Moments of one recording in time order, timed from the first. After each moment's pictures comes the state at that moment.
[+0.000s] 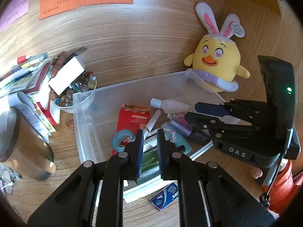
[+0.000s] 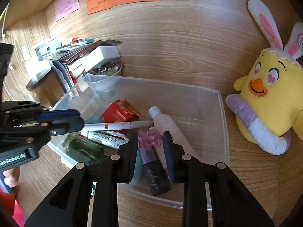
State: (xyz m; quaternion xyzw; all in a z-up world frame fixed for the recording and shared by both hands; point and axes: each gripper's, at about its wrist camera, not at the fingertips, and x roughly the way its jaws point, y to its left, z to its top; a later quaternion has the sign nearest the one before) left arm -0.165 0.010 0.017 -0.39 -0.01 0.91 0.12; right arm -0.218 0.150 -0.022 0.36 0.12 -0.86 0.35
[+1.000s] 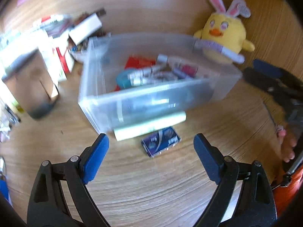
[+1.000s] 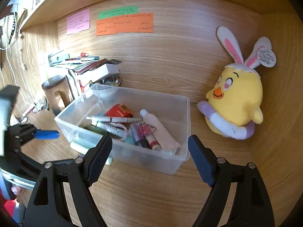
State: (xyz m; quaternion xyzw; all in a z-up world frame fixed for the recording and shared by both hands) left arm -0.101 0.025 -0.034 -0.45 -0.03 0.89 0.06; right arm -0.147 0.214 0.012 0.28 0.12 -0.89 0.32
